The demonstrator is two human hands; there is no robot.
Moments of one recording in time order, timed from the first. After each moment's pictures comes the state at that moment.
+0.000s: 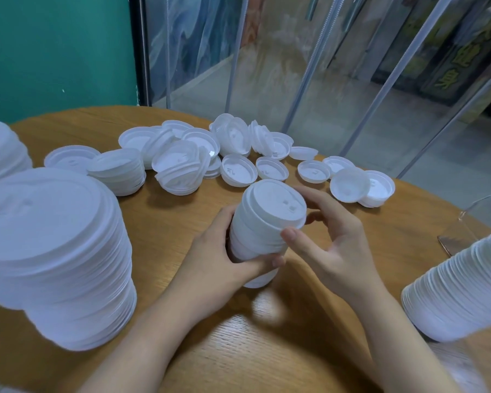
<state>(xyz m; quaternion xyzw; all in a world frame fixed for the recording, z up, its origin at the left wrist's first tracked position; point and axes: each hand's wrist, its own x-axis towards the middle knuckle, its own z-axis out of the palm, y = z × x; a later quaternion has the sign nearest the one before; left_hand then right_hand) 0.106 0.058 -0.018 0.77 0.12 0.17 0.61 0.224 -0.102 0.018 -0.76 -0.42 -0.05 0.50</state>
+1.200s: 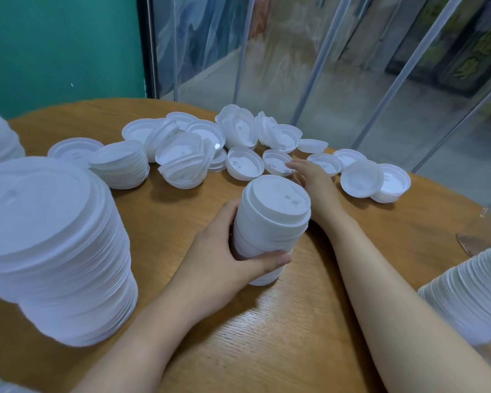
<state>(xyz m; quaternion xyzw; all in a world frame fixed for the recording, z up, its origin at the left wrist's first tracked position) 0.105 0.059 -0.016 0.77 0.13 0.16 0.60 0.358 -0.044 -0.031 -0.89 -0.35 -0.02 0.29</state>
